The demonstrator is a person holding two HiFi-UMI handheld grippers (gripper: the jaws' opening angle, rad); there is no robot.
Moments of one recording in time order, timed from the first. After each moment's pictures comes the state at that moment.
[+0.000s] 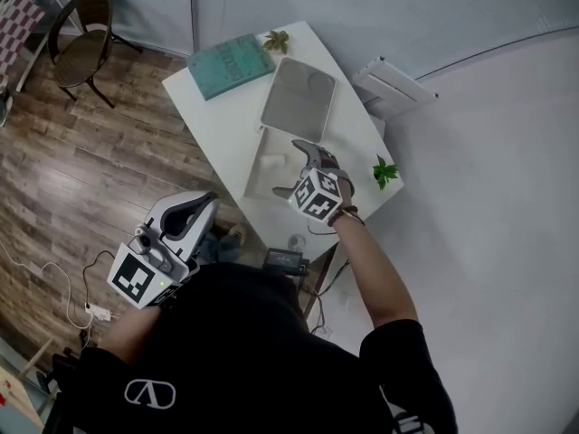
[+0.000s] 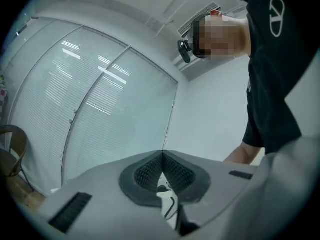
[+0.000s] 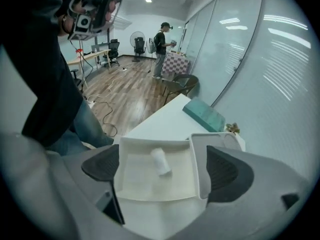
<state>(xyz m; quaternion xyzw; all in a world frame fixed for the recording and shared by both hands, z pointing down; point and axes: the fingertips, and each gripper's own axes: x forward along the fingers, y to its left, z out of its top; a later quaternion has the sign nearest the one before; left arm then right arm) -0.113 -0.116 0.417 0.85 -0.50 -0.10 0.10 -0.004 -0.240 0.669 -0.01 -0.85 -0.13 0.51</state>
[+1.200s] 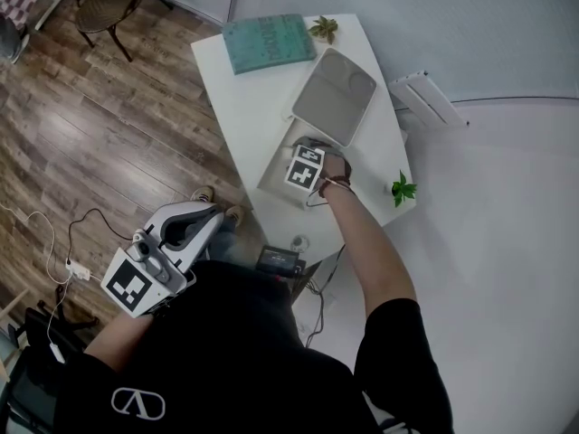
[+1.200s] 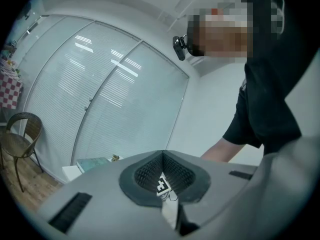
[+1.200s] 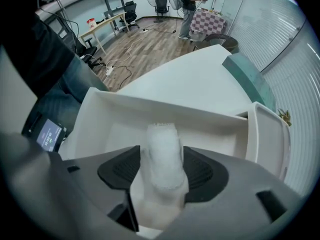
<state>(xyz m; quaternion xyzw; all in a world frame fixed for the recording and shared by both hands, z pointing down) -0.127 -0.082 0.475 0.82 -0.54 -0.09 0.16 -0.007 -0.253 0.827 -0.15 -0.70 -0.15 0.68</state>
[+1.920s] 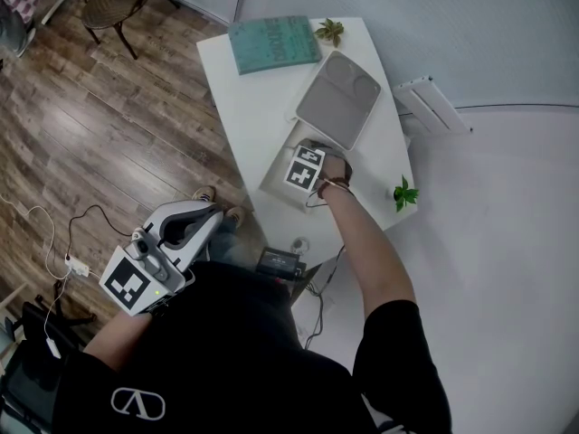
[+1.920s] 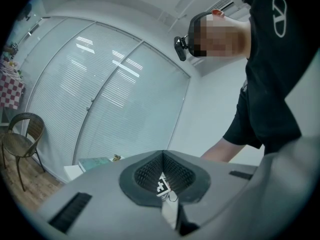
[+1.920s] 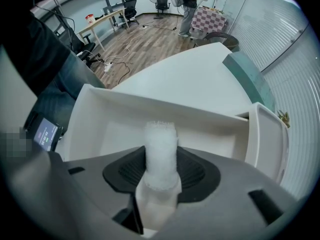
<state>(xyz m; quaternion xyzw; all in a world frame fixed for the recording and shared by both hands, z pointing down) -0.129 -0.081 0.475 0.82 -0.54 -0.09 0.16 -0.009 -0.257 0.833 -0.15 -0.69 -0.16 0.69</state>
